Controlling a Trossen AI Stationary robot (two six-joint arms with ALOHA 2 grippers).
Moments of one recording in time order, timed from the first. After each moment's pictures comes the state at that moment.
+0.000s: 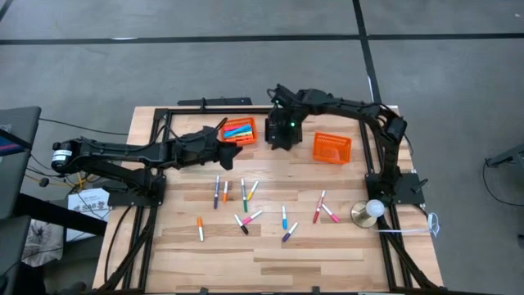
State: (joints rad) left arm 0.07 1.11 0.69 0.06 -0.33 -0.71; right arm -0.50 1.93 1.59 -0.86 -0.61 -0.18
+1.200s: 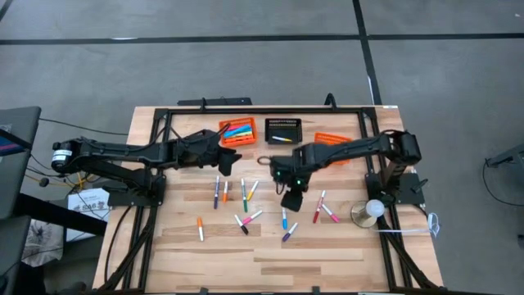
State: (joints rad) left arm 0.07 1.11 0.69 -0.03 -0.23 -0.69; right arm 0.03 1.79 1.39 -0.98 -0.39 0.40
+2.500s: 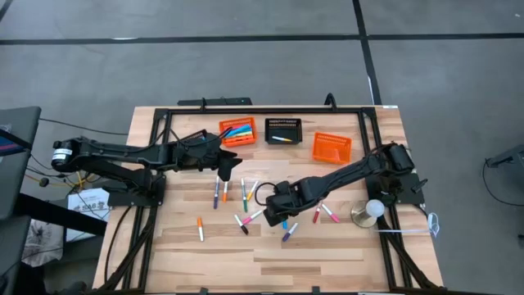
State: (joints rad) left arm 0.03 1.11 0.69 -0.03 -0.23 -0.64; right arm 0.27 1.90 1.36 -0.77 0.02 1.30
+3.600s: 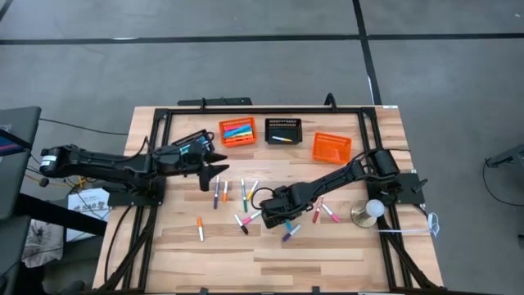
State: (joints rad) left arm 0.01 0.84 0.35 0.33 -0.16 -0.32; right arm 0.27 2.07 1.38 -0.74 -0.06 1.38
